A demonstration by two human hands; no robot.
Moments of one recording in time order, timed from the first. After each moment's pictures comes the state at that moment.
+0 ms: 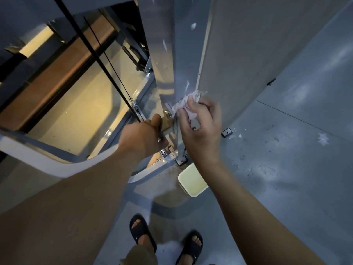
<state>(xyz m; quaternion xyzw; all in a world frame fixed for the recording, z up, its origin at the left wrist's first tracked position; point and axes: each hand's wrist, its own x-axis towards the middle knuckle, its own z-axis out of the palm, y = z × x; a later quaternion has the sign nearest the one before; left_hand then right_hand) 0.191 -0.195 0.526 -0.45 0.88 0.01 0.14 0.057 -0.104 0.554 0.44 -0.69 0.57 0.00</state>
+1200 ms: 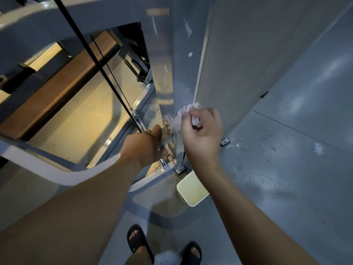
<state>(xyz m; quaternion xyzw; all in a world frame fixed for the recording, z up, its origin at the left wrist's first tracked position) 0.197 -0.196 0.518 -0.43 0.90 0.01 0.10 0.061 -0.106 0.602 0.33 -0.71 0.60 -0.14</state>
